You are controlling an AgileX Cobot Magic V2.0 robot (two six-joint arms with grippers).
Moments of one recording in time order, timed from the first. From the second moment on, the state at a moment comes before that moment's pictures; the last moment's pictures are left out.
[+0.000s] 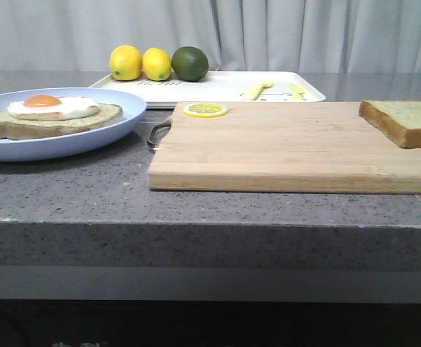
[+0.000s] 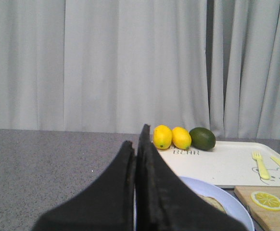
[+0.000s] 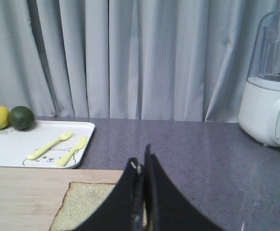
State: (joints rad) left arm -0.05 0.12 -0.50 -0.17 0.32 0.10; right arm -0.05 0.11 -0.46 -0.06 0.33 0.07
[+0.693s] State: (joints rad) left arm -0.05 0.46 -0.69 -0.17 0.58 0.10; right arm -0.05 0.46 -0.63 -0.07 0.67 0.07
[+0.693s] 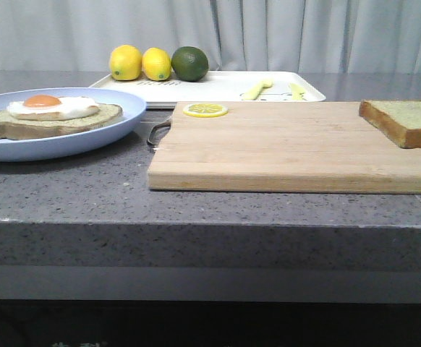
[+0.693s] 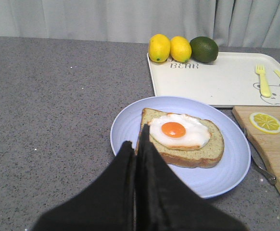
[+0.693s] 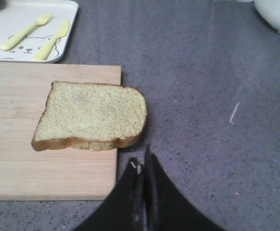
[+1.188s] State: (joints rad) left arm -0.05 0.46 -0.68 -0.14 0.58 0.10; right arm -0.05 0.49 -0.63 -0.08 0.74 0.07
